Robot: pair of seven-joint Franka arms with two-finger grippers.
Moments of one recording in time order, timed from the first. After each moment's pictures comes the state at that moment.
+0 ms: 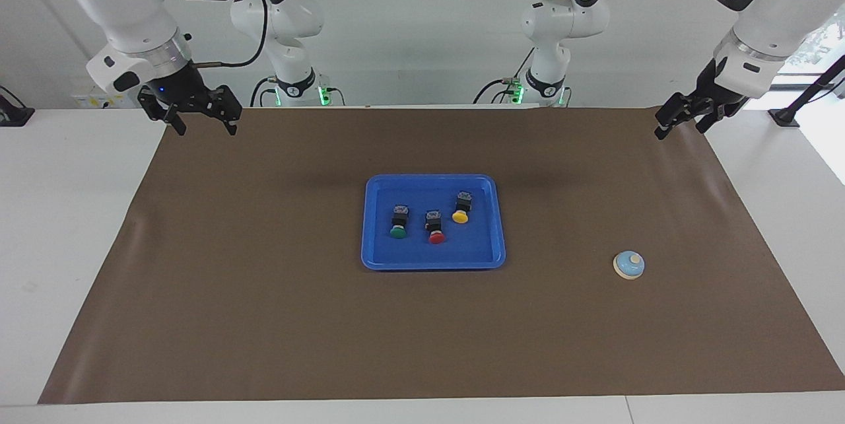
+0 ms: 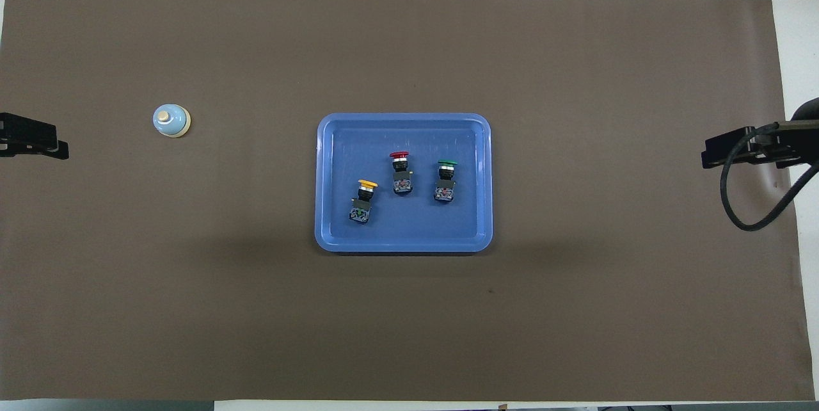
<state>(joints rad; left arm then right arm) 0.03 -0.02 0.02 -1.64 -0.04 1.59 -0.07 -0.06 -0.05 0.03 -1.67 0.00 1.58 0.00</state>
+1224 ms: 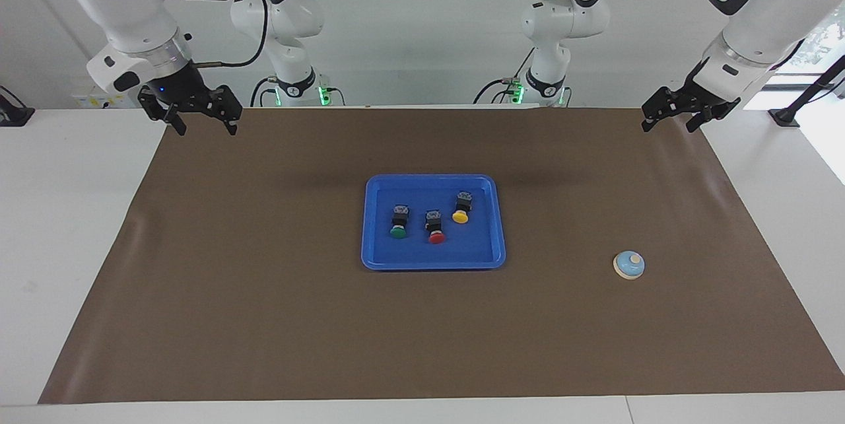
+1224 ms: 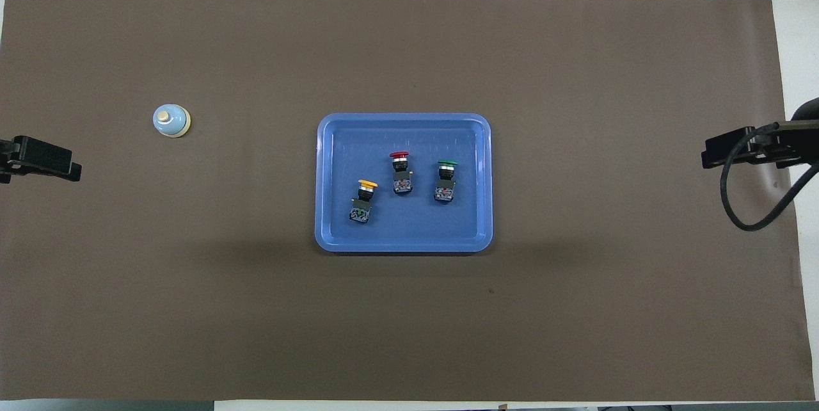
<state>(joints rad) 0.02 -0.02 0.01 -1.64 -0.04 1.51 0.09 -0.06 -0.05 0.03 -1.67 0.00 1.58 0.00</state>
